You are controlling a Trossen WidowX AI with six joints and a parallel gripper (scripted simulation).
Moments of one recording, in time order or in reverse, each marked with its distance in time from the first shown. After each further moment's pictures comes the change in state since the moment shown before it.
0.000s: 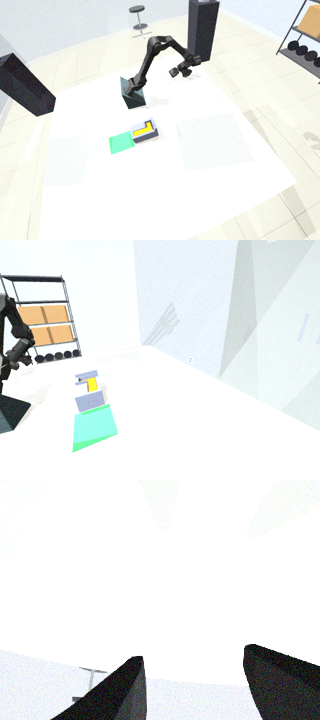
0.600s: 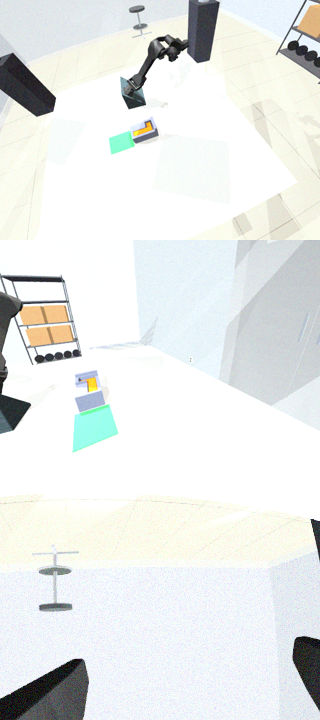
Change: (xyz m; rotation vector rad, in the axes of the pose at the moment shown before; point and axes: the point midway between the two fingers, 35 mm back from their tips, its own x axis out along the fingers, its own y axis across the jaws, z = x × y) arm 0.031 -0.004 -0.172 0.105 0.408 -0.131
